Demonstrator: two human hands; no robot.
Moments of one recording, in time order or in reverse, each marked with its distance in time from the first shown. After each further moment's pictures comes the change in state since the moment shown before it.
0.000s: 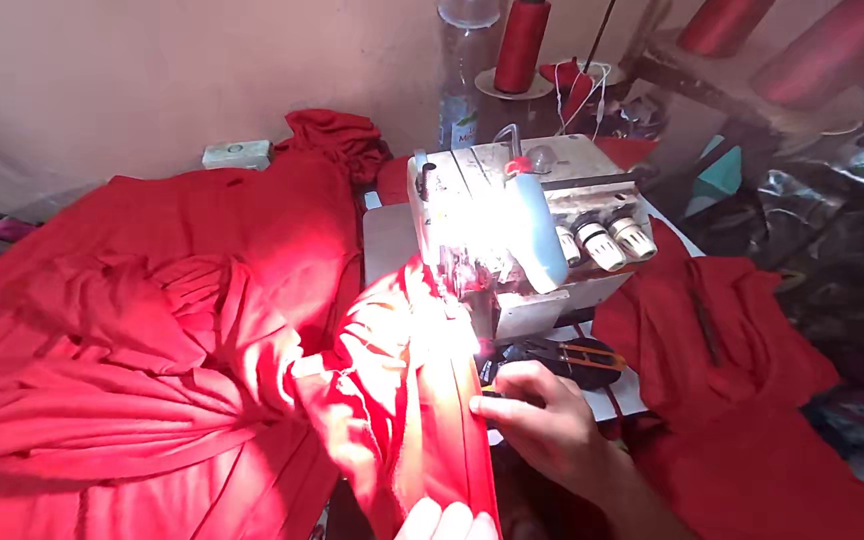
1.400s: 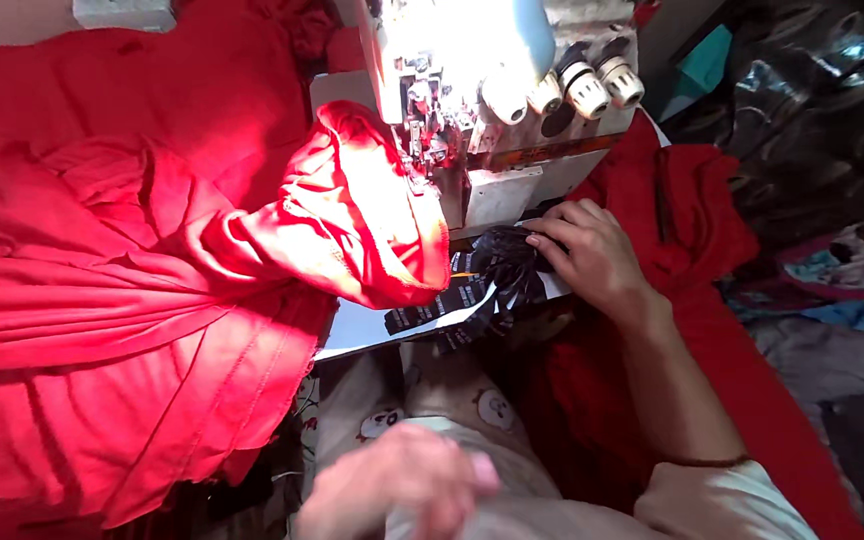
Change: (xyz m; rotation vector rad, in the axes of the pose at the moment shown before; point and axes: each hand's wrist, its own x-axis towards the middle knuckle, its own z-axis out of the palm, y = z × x) left_hand -0.030 0.025 -0.030 -1.271 0.295 -0.301; right_hand -0.013 0.033 -0.082 -0.556 -0.396 0.394
